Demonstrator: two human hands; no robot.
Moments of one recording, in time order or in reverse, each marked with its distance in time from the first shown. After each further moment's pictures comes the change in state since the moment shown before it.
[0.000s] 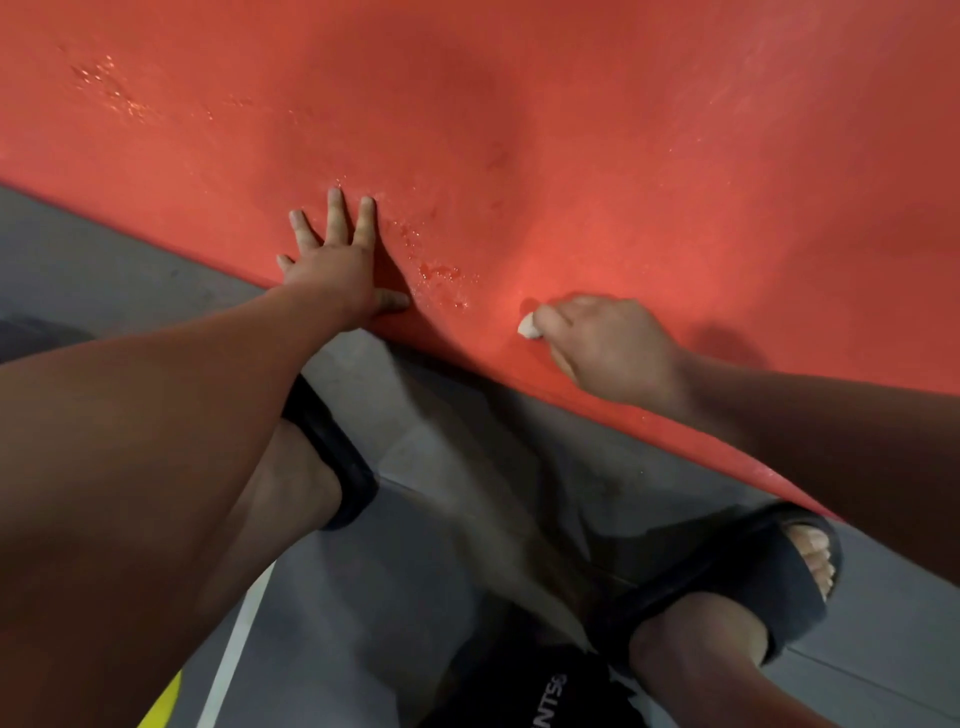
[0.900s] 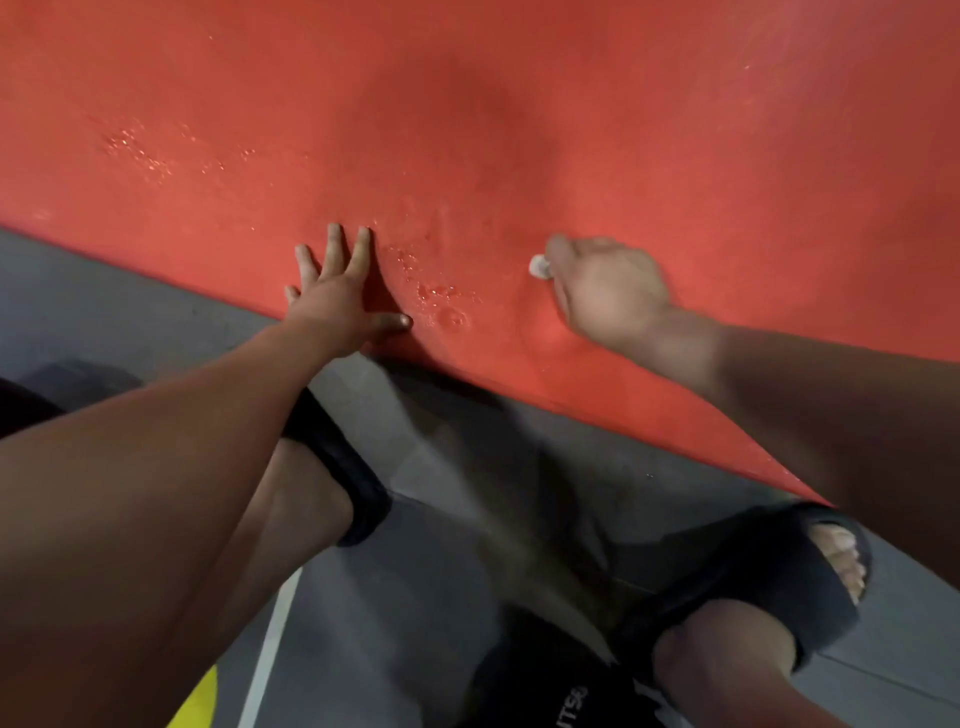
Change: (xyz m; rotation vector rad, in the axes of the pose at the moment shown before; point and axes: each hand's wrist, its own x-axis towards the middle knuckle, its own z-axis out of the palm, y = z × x) left_hand -0.006 -0.008 0.006 -0.083 0.055 0.028; right_hand 0.031 0.024 -0.012 -0.068 0.295 0.299
